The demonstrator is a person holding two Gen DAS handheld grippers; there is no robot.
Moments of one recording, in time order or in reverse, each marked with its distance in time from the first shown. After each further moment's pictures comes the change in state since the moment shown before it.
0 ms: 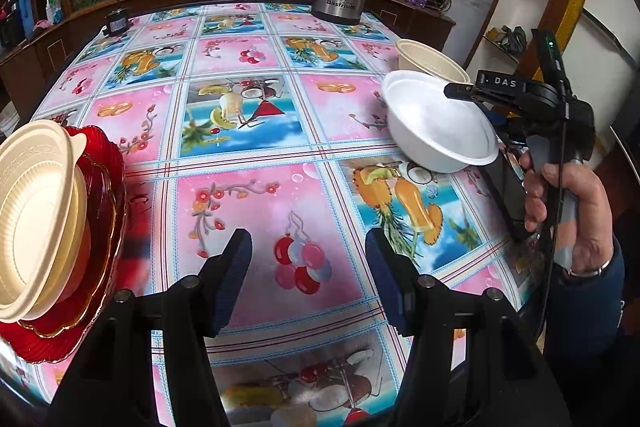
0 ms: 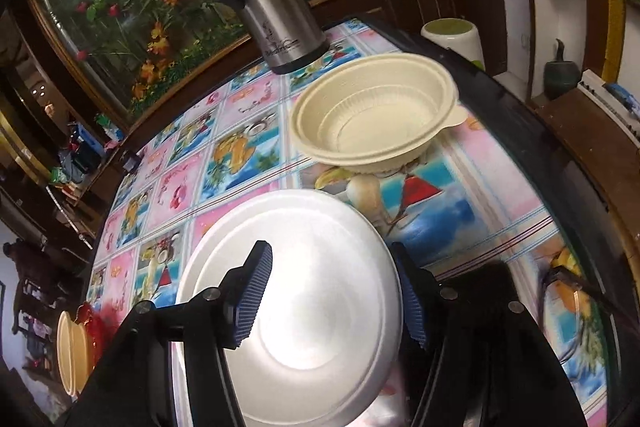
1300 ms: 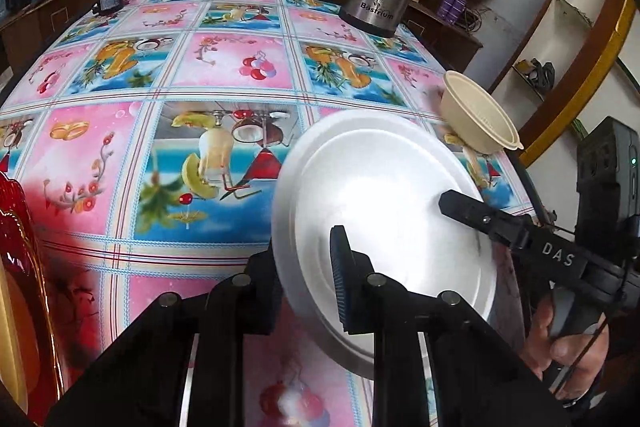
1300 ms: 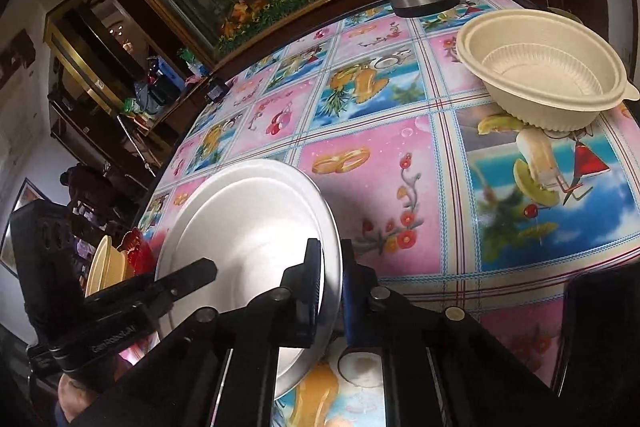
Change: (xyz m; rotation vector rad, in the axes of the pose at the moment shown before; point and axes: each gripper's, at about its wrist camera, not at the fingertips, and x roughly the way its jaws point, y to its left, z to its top) left arm 0.080 0.015 0.066 -0.132 0.017 -0.004; right arm 0.042 0.060 -0.031 -0.191 0.141 0.282
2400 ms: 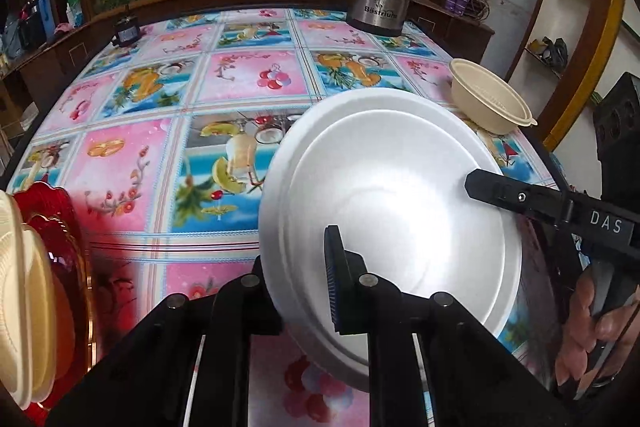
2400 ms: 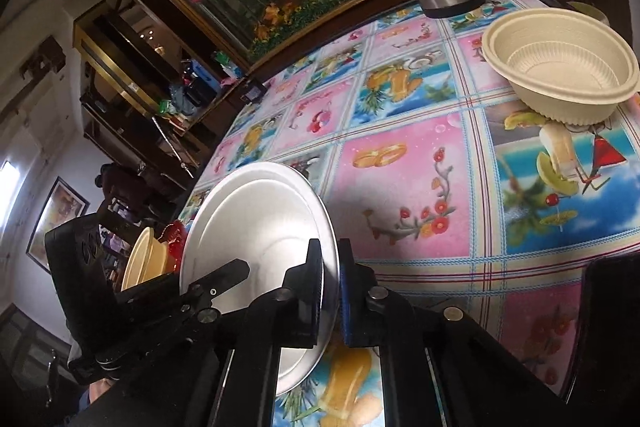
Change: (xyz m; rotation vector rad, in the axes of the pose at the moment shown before) left arm -0.020 -0.012 -0.013 0.093 -0.053 0.138; right arm -0.018 0.004 -0.007 -0.008 -0.004 0.157
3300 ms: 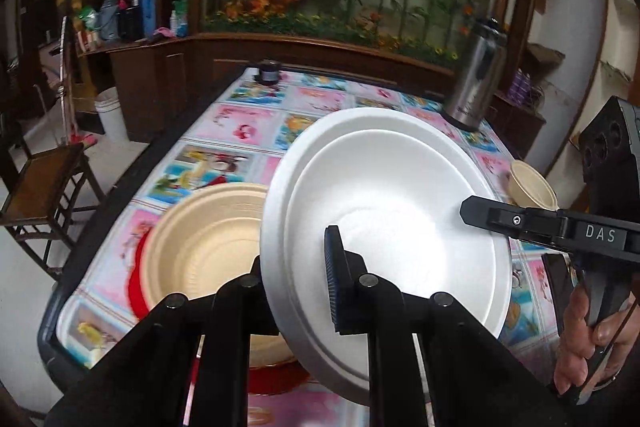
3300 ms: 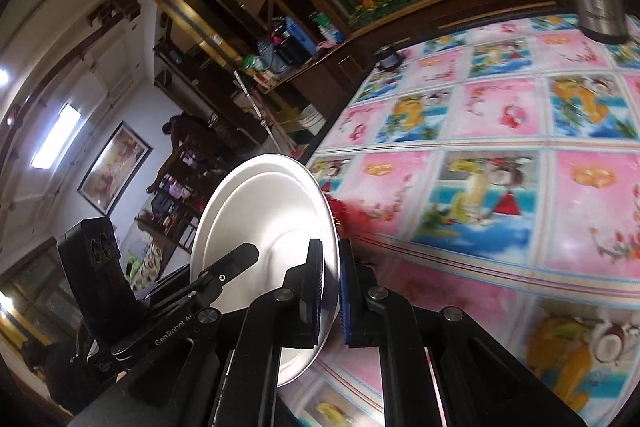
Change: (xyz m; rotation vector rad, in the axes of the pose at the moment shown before) left arm -0.137 0.142 -0.033 -0.232 -0.211 0.164; right arm 0.045 0.175 0.001 -0.182 0.120 0.251
